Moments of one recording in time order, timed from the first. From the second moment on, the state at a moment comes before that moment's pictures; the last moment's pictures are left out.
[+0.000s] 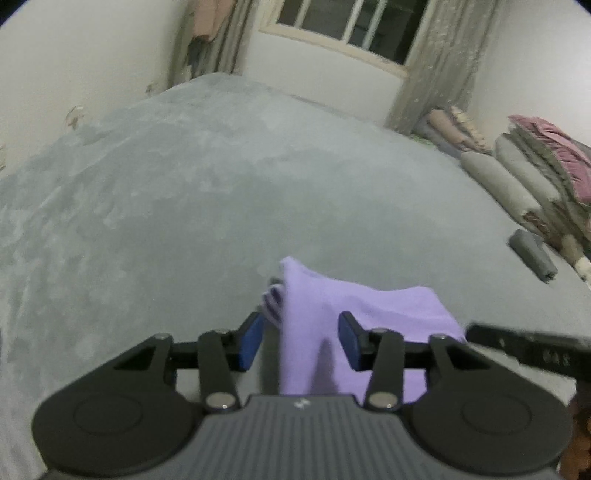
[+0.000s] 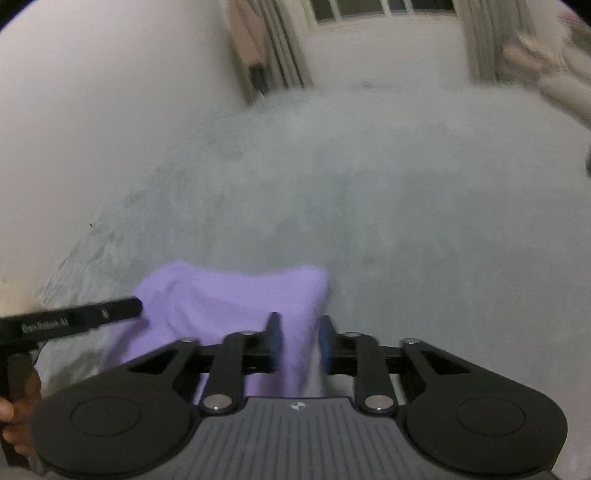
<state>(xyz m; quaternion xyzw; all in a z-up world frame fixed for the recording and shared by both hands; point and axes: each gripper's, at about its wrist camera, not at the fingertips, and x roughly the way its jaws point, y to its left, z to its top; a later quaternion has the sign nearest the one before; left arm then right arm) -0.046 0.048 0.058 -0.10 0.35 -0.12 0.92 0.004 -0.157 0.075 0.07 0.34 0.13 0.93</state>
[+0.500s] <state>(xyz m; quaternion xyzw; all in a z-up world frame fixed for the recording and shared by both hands) -0.050 0.042 0.039 -0.08 0.40 -0.13 0.91 0.015 -0.142 0.054 -0.03 0.38 0.14 0.91</state>
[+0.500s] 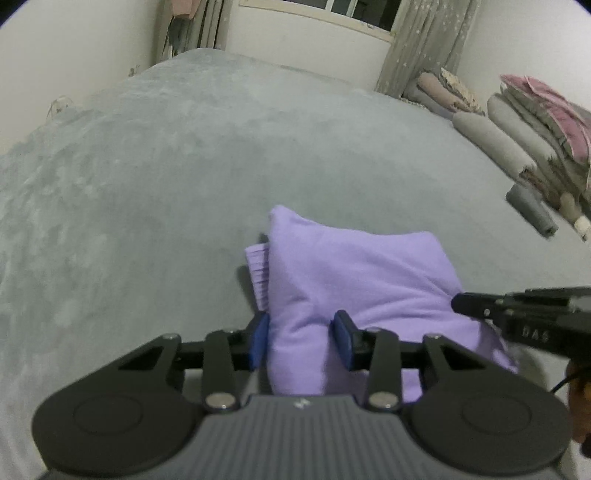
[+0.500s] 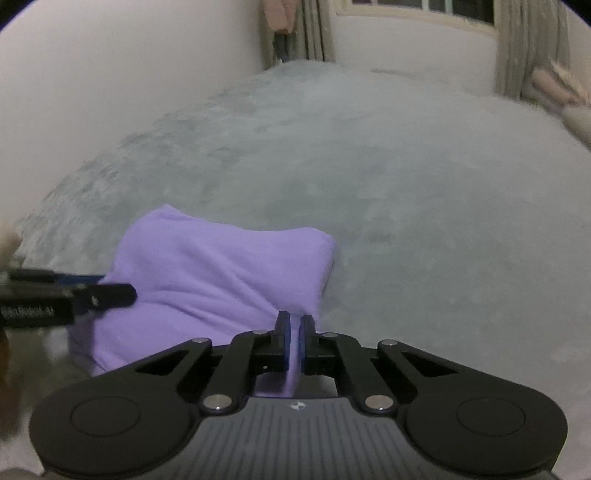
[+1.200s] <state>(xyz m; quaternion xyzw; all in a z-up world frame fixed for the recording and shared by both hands) -0.066 0.022 0.040 -0.02 0.38 -0.18 0.91 -0.016 -0.137 0.054 -0.08 0.44 0.24 0.86</state>
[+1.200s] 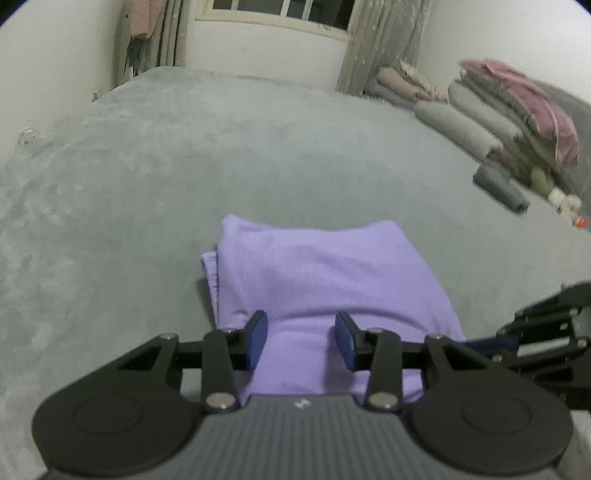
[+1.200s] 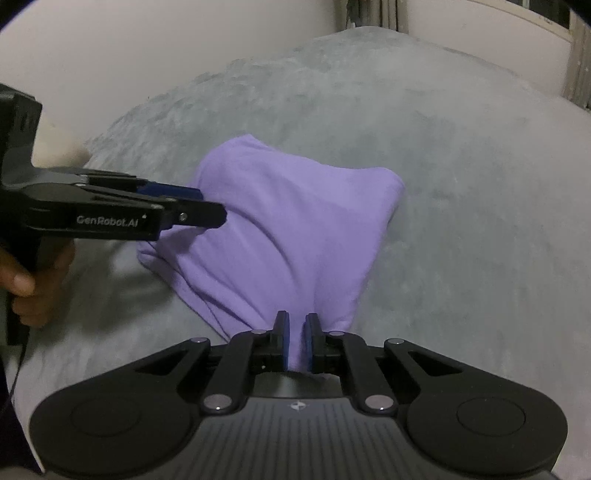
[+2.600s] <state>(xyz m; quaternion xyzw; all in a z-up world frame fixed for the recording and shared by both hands) -0.053 0.056 0.071 -0.09 0.34 -0.18 0.92 0.034 -0.136 0.091 0.02 0.30 0.16 0.94</state>
